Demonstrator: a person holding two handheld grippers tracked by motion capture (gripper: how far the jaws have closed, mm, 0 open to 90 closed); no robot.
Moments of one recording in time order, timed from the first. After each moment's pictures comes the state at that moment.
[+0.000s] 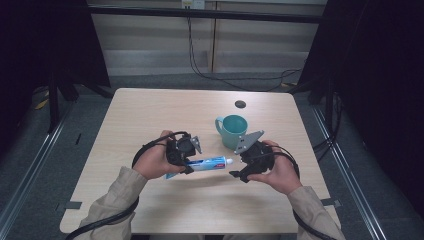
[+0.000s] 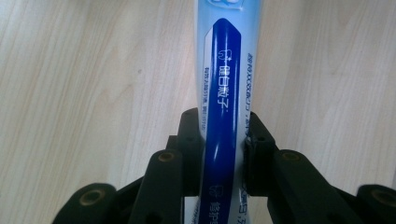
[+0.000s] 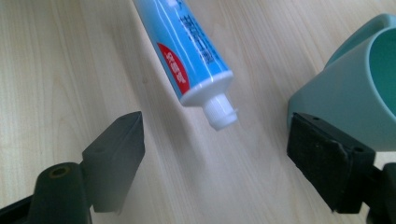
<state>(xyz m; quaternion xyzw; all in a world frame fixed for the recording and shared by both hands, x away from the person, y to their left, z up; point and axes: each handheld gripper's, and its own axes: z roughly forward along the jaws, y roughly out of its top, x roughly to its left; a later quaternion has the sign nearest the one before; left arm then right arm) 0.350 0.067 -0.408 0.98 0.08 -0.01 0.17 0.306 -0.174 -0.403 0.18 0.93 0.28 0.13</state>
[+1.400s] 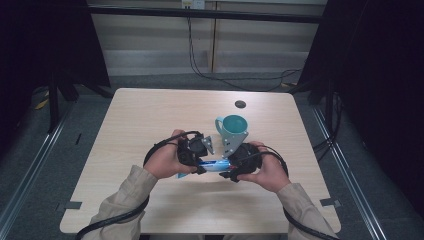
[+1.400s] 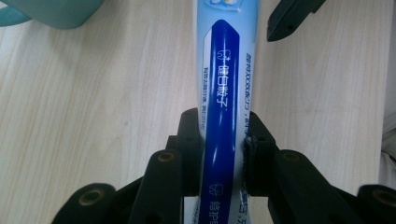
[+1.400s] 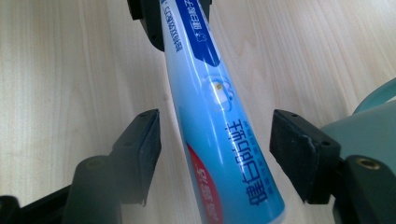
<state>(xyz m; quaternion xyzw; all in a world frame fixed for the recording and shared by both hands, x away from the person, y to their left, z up) 0.344 0.038 -0.400 0.98 0.04 -0.01 0.21 0.311 -0.144 -0.408 0.12 0.95 0.27 0.12</state>
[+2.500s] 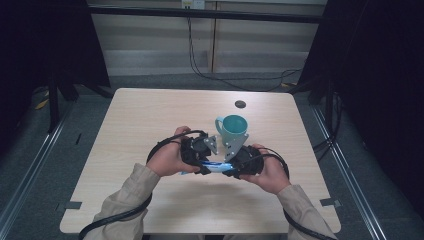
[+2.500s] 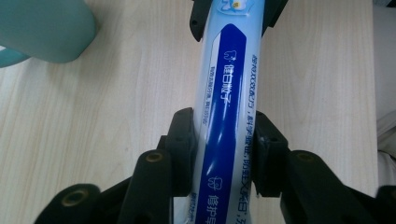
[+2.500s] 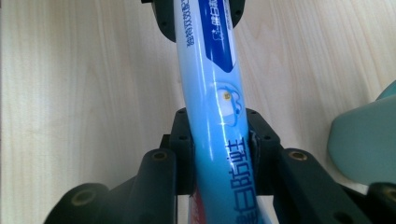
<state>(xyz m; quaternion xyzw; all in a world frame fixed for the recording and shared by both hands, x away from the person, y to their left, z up) 0.344 0.032 -0.396 0.97 0.00 -0.01 0.23 0.308 -0.149 -0.411 0.12 0.96 0.25 0.09</state>
